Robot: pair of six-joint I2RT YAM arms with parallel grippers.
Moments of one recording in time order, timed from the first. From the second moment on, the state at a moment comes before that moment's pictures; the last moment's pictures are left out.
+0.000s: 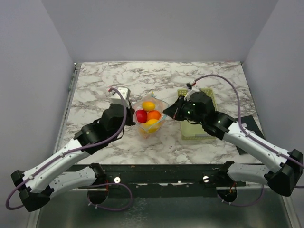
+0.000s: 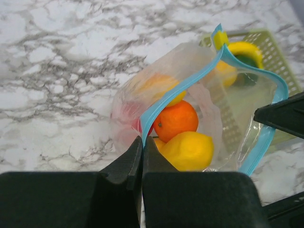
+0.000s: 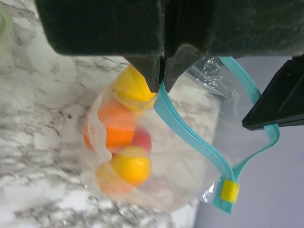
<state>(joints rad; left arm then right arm) -0.90 0.87 1.03 -0.52 -0.51 -0.43 0.79 1.12 1.02 -0.26 0.01 0.79</state>
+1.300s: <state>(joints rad) -0.90 0.96 0.92 -0.54 -0.57 -0.38 0.80 1.26 1.00 -0.31 0.02 0.76</state>
